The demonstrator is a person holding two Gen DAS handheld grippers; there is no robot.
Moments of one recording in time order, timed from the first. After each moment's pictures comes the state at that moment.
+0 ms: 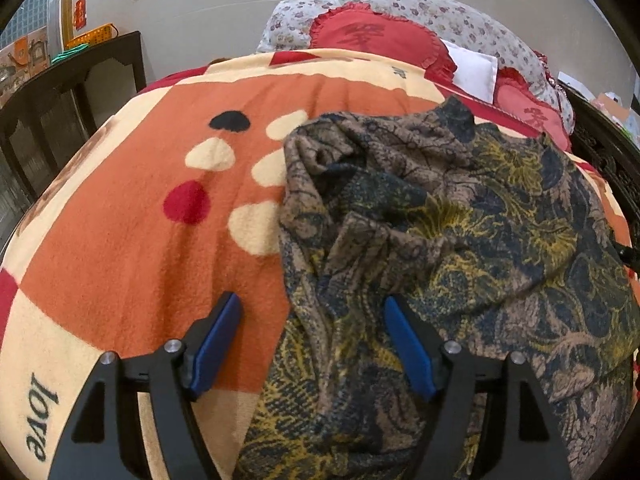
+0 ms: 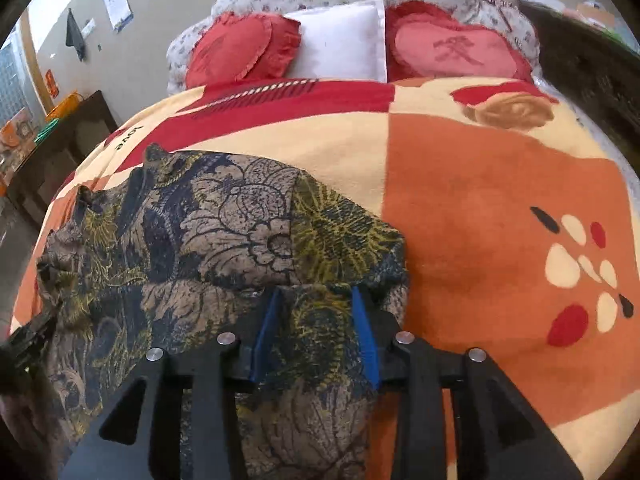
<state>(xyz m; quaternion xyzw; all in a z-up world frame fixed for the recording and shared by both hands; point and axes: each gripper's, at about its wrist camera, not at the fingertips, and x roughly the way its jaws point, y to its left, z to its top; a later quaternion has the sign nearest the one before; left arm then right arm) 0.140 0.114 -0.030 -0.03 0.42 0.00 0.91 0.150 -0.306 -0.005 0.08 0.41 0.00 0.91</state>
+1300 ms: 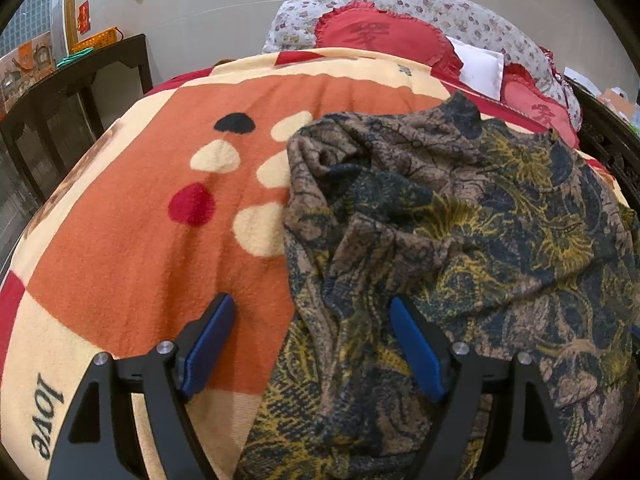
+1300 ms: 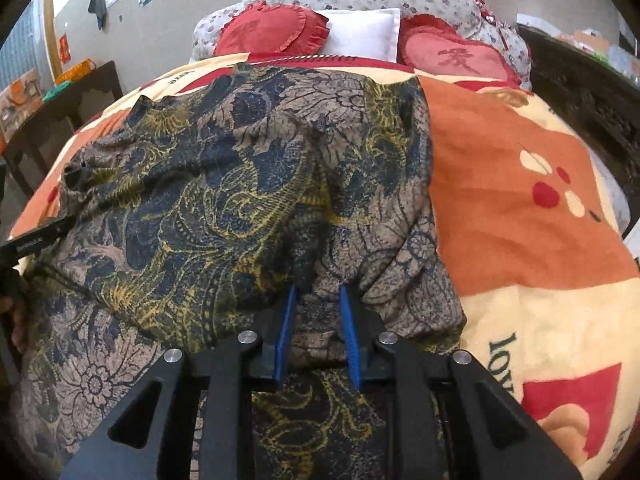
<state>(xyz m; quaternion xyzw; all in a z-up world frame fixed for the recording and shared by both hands) 0.142 0.113 -0.031 -0.01 0.42 0.02 0.91 0.052 -0.232 -0.018 0.01 0.42 -0.03 0.91</state>
